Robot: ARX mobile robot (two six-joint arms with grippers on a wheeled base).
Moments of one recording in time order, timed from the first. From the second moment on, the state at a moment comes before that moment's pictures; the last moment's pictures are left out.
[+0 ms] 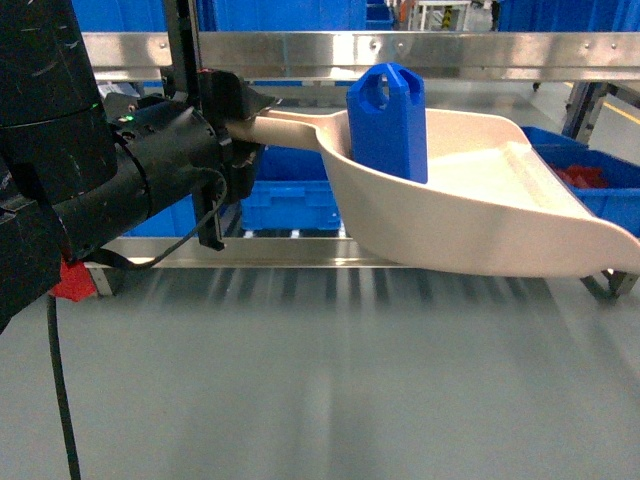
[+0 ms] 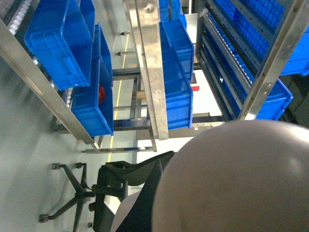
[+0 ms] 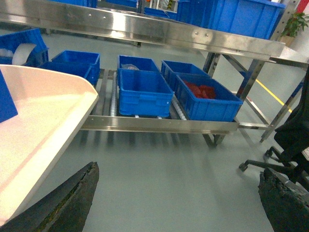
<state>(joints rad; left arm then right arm) -0.32 1.97 0.86 1.16 0.11 -1.51 0.43 0.70 0.33 0.23 0.63 -0.07</state>
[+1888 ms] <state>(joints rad) -0.32 1.98 0.86 1.16 0.11 -1.51 0.43 0.70 0.33 0.22 0.63 -0.07</state>
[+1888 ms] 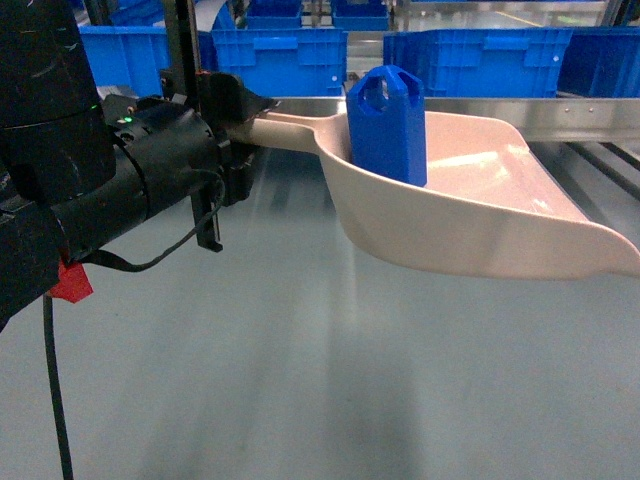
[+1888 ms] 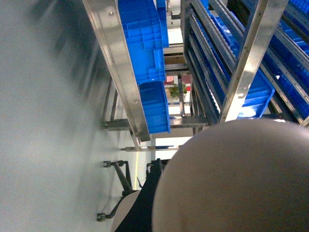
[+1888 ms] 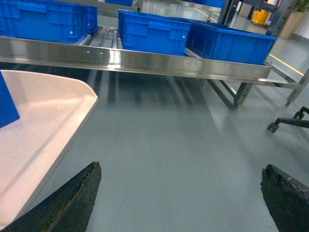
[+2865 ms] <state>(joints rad) -0.32 1.98 0.86 1.16 0.12 -1.51 0.43 0.70 0.33 0.22 0.63 -0.07</state>
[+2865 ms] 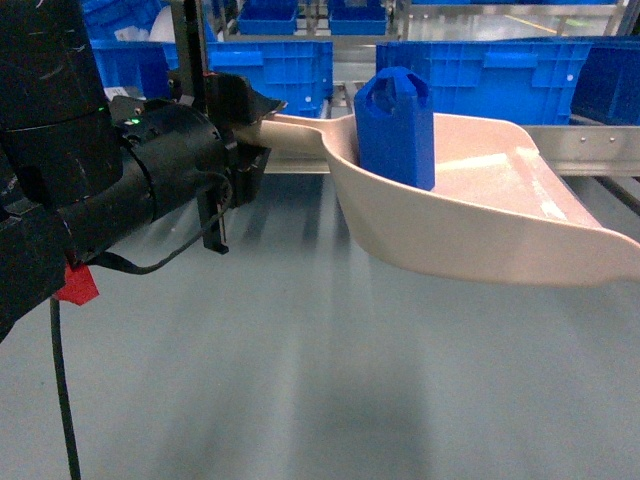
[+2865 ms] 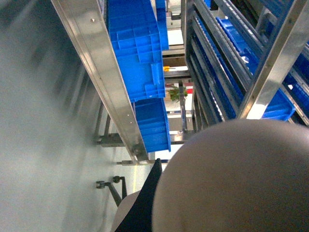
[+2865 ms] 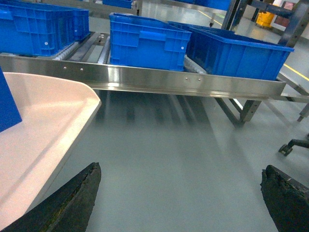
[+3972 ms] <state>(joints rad) -0.32 1.98 0.86 1.16 0.11 -1.51 0.43 0.70 0.33 0.22 0.63 -0.07</state>
